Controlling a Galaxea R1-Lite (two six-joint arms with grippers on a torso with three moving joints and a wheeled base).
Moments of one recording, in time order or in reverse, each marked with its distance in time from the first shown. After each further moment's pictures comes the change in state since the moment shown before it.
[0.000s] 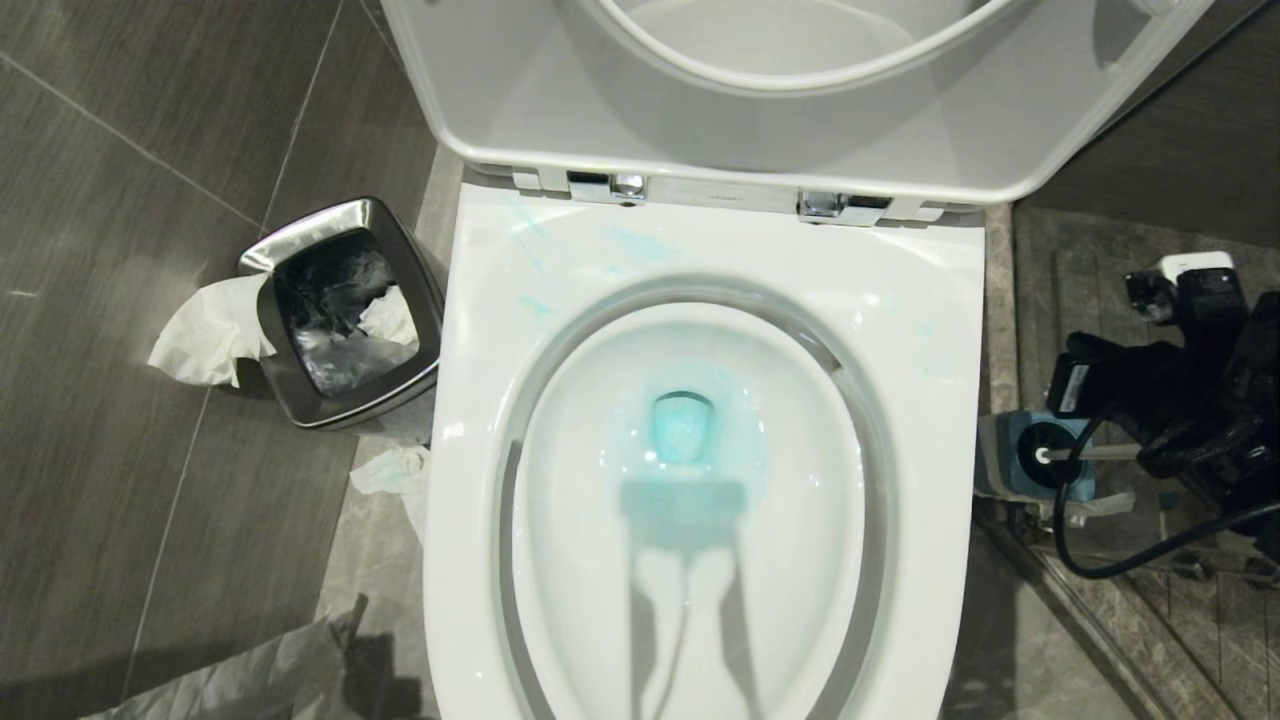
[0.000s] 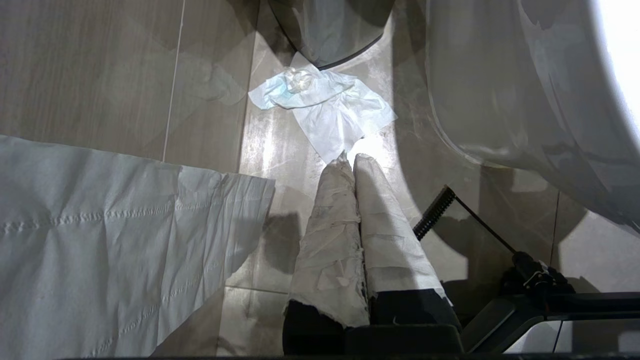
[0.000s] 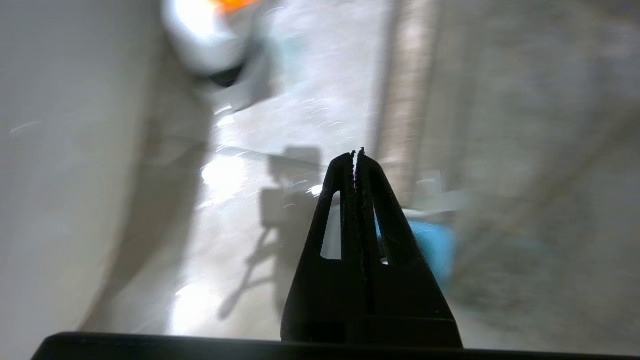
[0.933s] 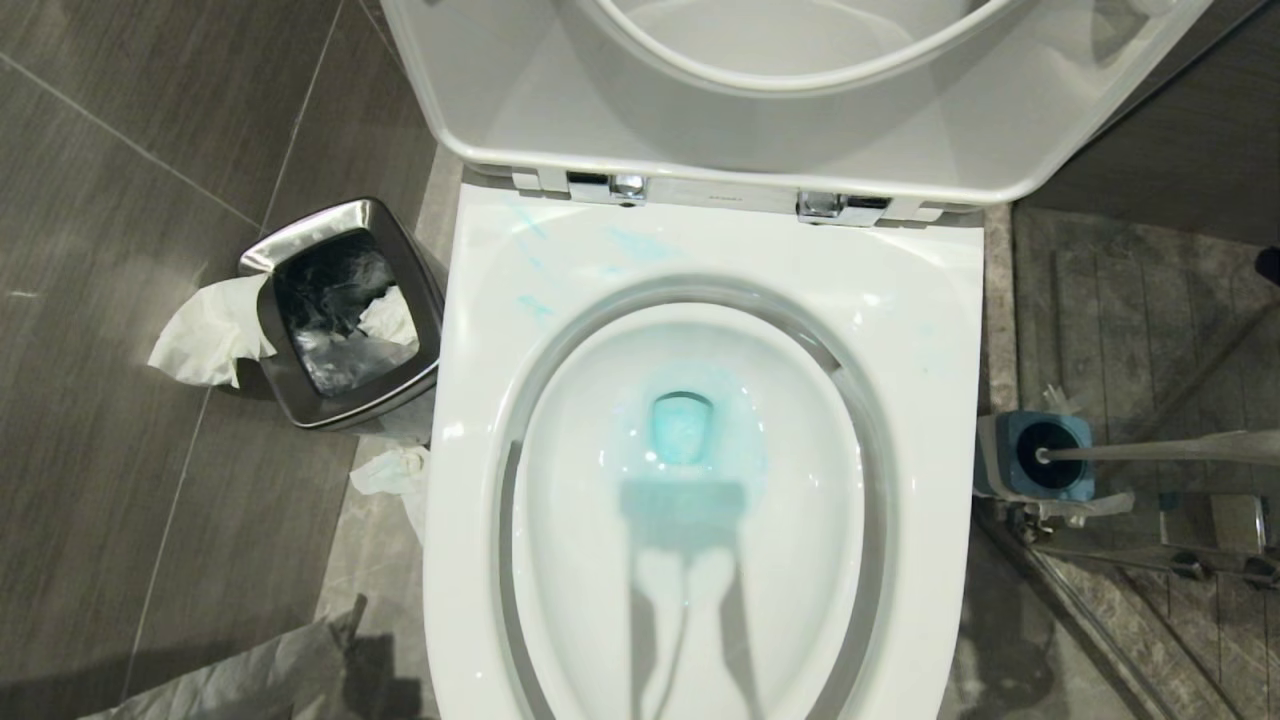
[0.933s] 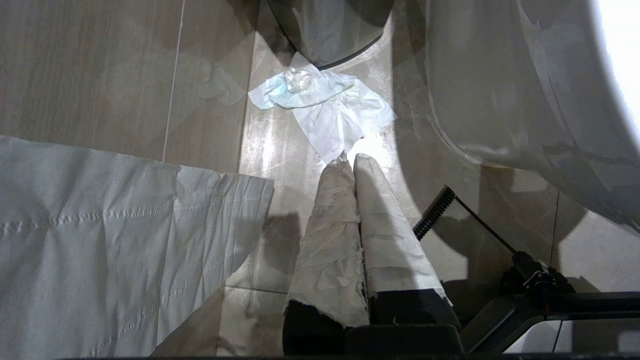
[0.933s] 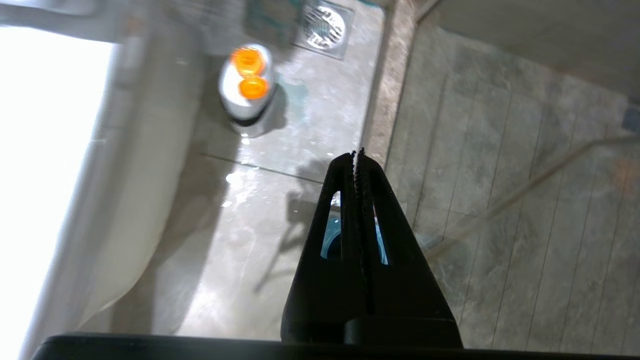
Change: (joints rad) left arm 0.000 0.000 0.000 0.000 0.000 0.000; right arm -0.022 -0.505 -0.225 0.719 0.131 -0.013
